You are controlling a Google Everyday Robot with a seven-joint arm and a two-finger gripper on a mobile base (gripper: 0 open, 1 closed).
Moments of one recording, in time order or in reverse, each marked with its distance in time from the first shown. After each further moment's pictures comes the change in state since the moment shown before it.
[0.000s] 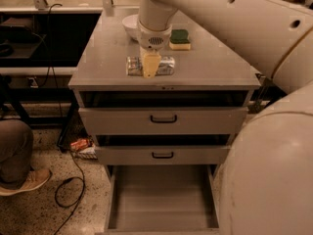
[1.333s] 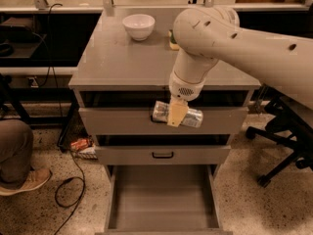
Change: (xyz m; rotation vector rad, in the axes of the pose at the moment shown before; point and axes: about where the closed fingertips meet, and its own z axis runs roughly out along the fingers) arm 0.072 0.134 0.047 -0.164 0.007 0.314
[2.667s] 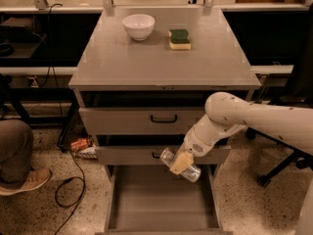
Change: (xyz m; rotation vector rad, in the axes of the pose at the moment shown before) arm 0.066 0.066 0.180 -0.251 -0.257 0.281
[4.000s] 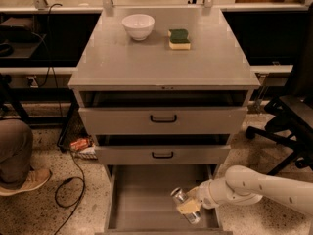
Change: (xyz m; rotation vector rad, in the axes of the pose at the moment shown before) arm 0.143 -0.009 0.175 -0.002 -0.279 0.210
